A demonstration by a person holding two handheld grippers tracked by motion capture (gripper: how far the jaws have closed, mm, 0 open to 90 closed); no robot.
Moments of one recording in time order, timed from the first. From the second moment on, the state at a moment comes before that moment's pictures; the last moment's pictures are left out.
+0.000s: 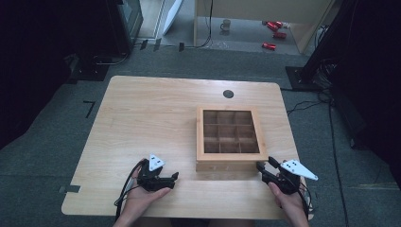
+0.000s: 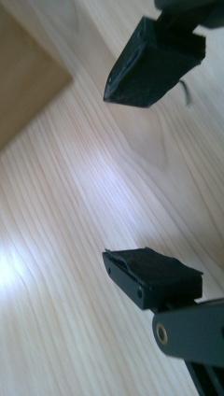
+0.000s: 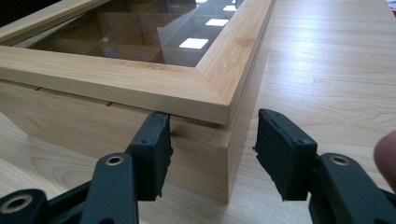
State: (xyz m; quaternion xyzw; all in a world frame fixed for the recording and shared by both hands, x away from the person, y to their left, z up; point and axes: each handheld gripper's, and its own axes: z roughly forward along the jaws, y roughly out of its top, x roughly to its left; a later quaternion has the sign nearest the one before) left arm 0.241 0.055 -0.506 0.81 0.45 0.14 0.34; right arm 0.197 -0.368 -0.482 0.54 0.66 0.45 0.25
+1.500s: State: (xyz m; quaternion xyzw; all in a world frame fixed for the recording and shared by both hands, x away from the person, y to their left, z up) left arm 0.236 0.058 -0.519 0.81 0.45 0.19 0.33; right arm 0.232 -0.369 -0.407 0.52 0.66 0.45 0.32
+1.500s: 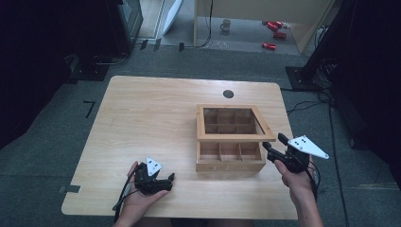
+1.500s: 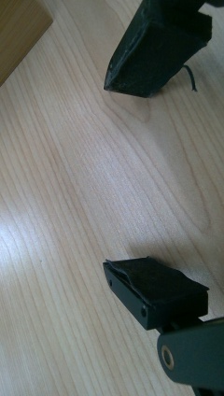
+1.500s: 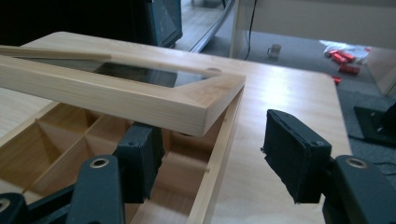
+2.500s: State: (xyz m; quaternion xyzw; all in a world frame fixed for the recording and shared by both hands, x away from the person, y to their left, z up) left arm 0.237 0.058 -0.519 0.81 0.45 0.19 0.33; right arm 0.280 -0.366 -0.370 0.51 0.63 0.47 0.35
